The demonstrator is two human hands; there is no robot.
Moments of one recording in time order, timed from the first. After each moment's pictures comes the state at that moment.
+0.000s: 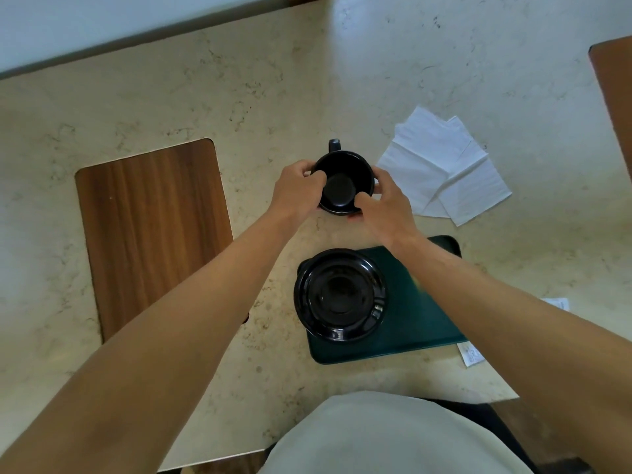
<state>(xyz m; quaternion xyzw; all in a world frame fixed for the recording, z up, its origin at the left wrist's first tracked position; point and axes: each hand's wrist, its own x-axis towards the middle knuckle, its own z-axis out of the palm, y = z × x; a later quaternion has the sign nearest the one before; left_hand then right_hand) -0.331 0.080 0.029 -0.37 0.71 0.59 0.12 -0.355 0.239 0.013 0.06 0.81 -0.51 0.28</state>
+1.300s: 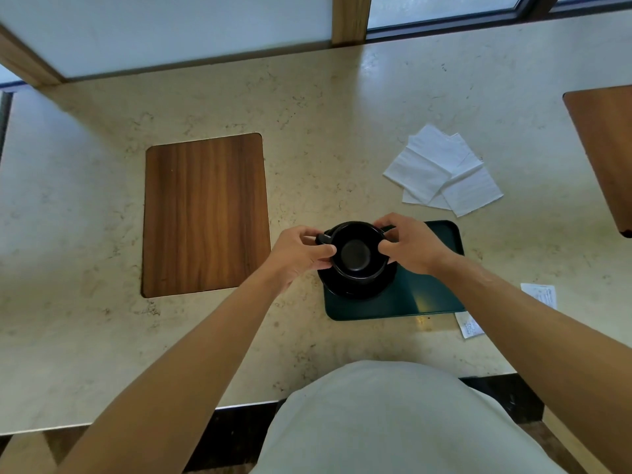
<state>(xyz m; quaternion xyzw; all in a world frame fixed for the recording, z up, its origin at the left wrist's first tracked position) -0.154 0.091 0.052 -0.38 0.58 0.71 0.15 -0.276 0.303 0.051 -0.16 0.83 -0.35 0.40</state>
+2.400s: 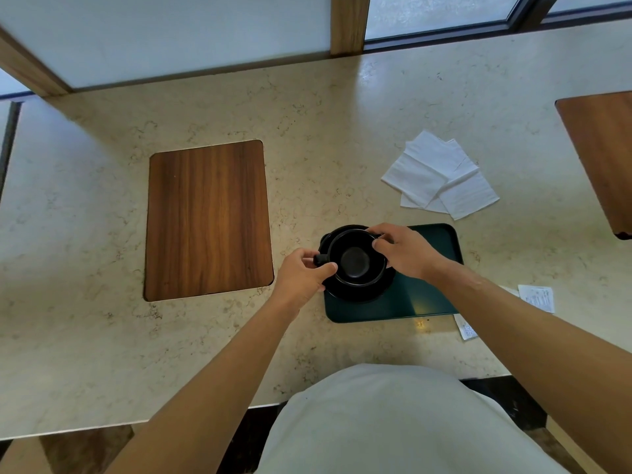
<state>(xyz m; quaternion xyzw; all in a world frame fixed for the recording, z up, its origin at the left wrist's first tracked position) -0.125 0.118 0.041 -0.42 0.63 0.64 0.11 -0.268 0.300 0.041 -0.17 0.84 -0.34 0.38</state>
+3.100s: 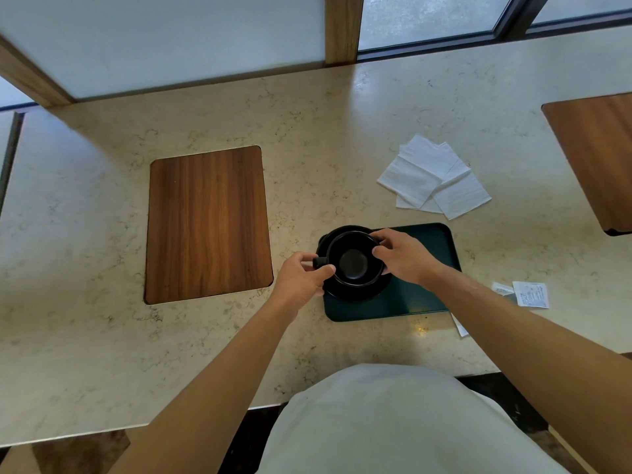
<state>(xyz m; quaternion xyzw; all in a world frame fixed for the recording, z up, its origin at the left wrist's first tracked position) -0.118 0.120 0.042 -0.42 0.62 0.65 0.12 -0.254 0.305 0.039 -0.12 0.85 -0.35 0.38</state>
